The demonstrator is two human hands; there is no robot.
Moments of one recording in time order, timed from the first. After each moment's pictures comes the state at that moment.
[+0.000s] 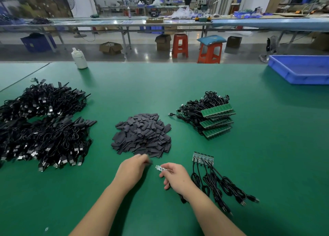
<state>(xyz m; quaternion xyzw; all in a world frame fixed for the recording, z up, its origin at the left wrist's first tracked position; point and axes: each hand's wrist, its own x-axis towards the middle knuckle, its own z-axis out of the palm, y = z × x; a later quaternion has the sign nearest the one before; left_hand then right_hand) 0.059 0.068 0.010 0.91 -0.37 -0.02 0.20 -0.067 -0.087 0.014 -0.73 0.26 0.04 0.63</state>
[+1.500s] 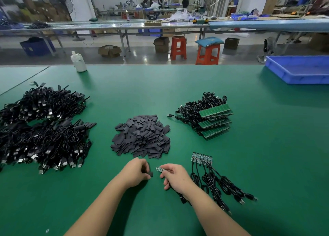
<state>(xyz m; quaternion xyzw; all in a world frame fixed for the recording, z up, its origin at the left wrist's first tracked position) 0.057 0.059 0.031 0.90 -0.32 -0.22 0.19 -0.068 -0.091 0.010 -0.72 0.26 0.04 0.64</state>
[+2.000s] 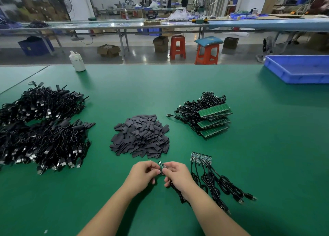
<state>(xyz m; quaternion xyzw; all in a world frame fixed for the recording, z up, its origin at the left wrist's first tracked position) 0.024 0.049 0.022 0.84 -0.28 -0.23 0.41 -0.070 -0.092 0.012 -0.65 0.30 -0.01 0.70</state>
